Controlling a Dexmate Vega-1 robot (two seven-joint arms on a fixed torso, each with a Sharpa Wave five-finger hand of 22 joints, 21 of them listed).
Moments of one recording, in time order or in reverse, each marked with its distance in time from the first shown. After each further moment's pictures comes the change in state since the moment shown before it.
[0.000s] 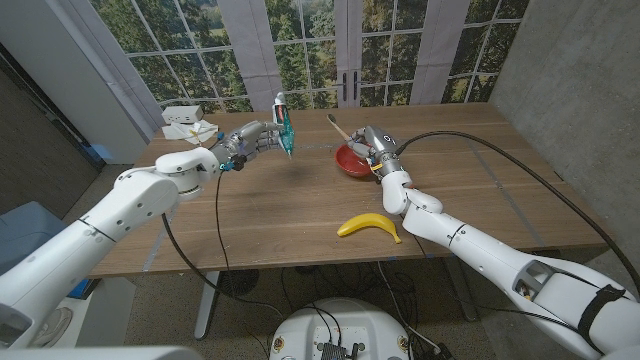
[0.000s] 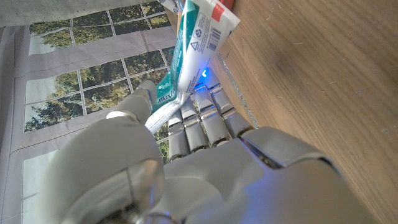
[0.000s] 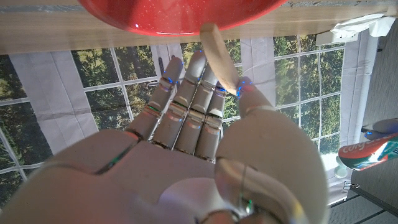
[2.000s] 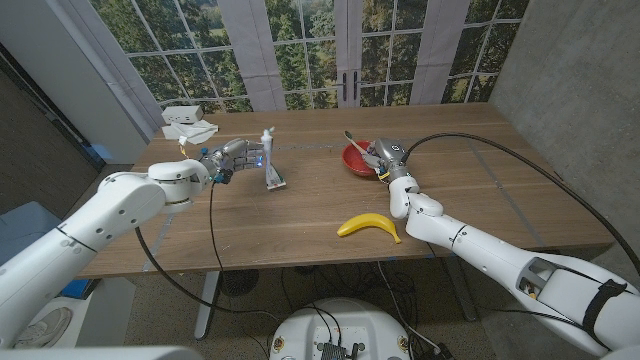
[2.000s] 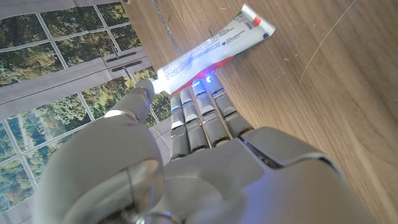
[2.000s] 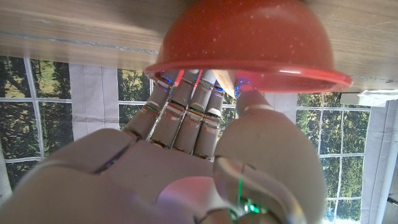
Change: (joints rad) left arm 0.093 0.045 -0.086 -0.105 -0.077 0.223 0.319; left_hand 0.013 -0.013 -0.034 0.005 0.000 -0.113 0.002 0.000 -0.032 -0.135 0.035 -0.004 0.000 -0.150 0.015 -0.051 -0.013 -0.106 0.039 -0.035 -0.005; right arm 0.035 -0.033 -0.079 0.029 -0.049 -0.210 0.069; right_hand 0.000 0.000 0.007 0.002 0.015 -0.061 -0.014 -0.032 0.000 -0.038 -0.004 -0.078 -0.046 -0.065 0.017 -0.086 -0.054 -0.029 0.000 0.016 -0.005
